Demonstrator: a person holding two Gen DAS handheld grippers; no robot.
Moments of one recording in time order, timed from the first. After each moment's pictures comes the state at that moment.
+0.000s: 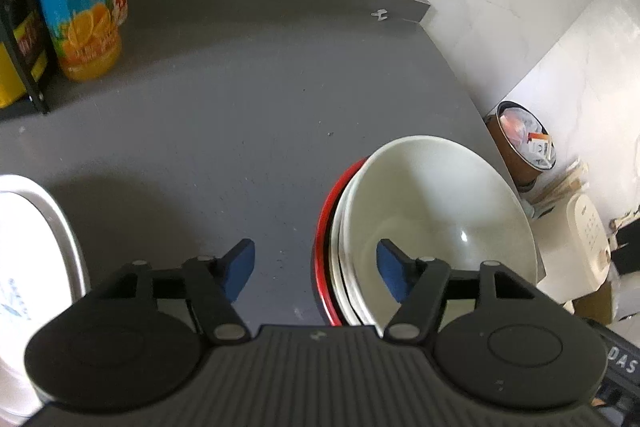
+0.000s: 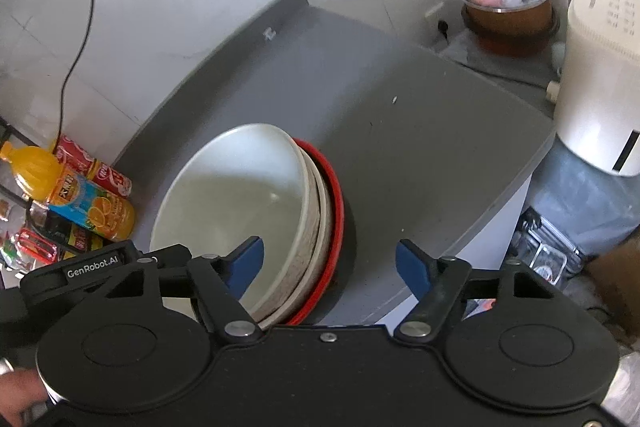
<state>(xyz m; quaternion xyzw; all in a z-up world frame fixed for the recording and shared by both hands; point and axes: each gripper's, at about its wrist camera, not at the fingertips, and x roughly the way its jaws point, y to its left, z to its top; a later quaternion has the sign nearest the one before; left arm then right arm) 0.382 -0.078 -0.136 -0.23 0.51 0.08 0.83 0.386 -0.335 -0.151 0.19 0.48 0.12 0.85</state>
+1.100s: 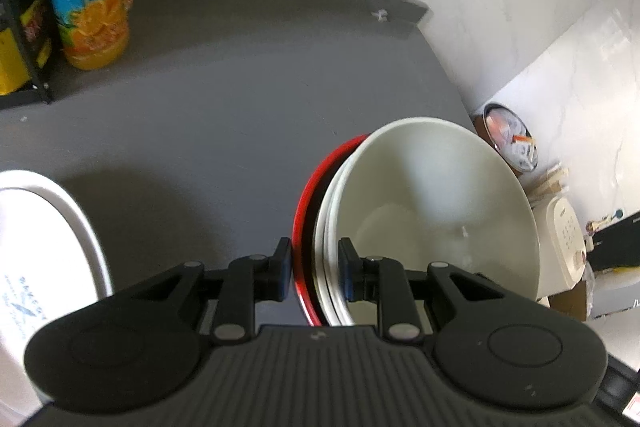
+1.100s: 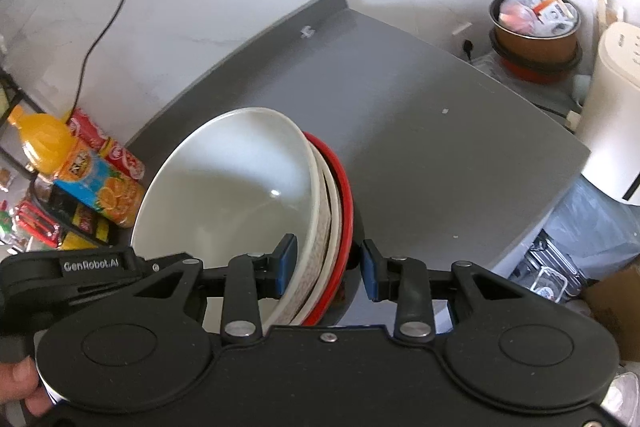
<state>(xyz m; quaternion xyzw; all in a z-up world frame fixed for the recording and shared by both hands) 0.372 -0.045 -0.118 -0.26 0.51 0.06 0.82 0.376 -0.285 -0.131 0.13 0.46 0.14 0.86</state>
